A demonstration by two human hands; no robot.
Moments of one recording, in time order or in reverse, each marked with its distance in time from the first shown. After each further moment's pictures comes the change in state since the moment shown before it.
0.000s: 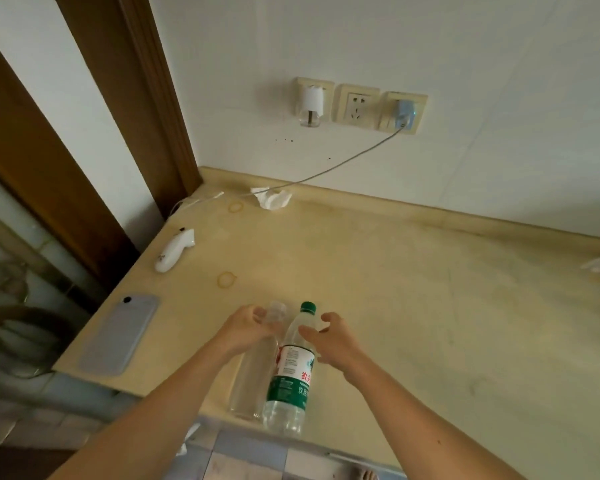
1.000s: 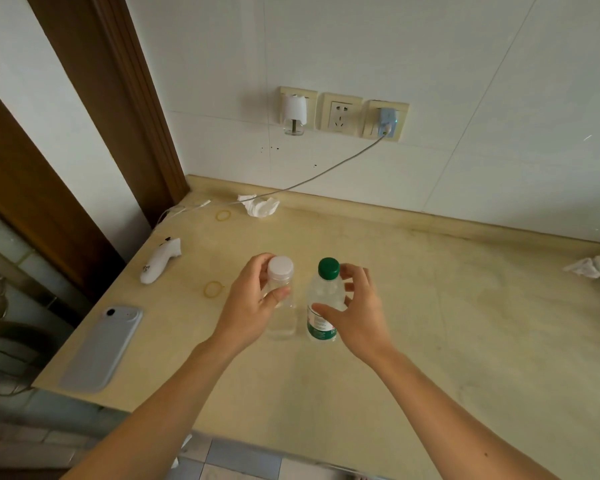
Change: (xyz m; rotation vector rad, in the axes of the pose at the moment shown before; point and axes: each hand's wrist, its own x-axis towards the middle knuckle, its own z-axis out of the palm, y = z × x) left_hand -0.026 0.075 0.000 -0.181 0.277 0.667; right_hand -0.017 -0.026 -0.069 0.017 0.349 -0.622
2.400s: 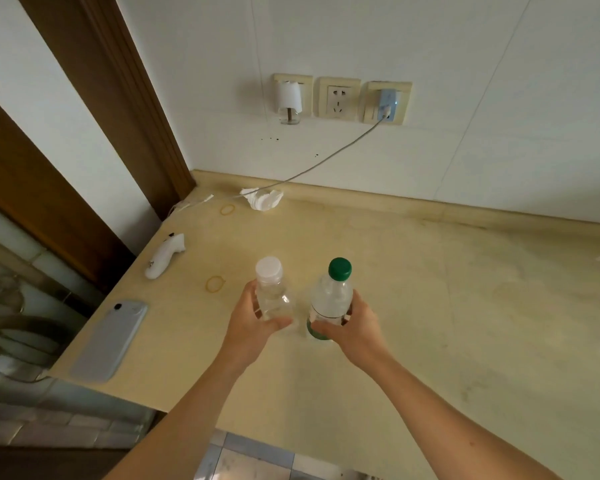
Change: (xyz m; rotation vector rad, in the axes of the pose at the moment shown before) left_hand -0.025 -0.045 0.038 -0.171 0.060 -0.361; right_hand -0.002 0.058 0.002 0.162 -0.191 0.269
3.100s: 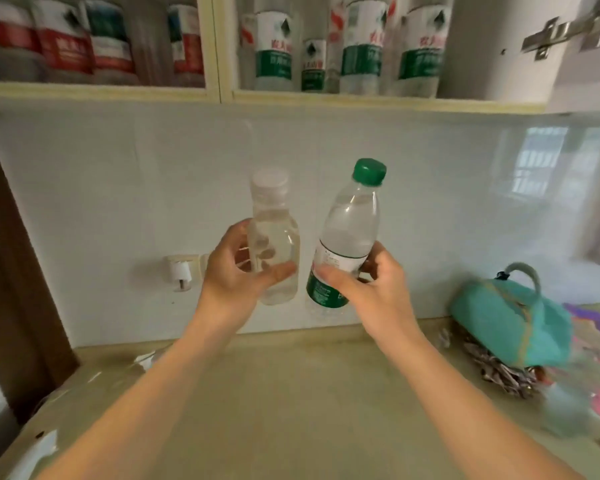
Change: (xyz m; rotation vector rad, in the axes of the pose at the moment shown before) left_hand -0.039 0.338 0.079 -0.130 -0.160 0.741; right_hand -0.123 -0.240 -0.198 0.174 0.561 -0.684
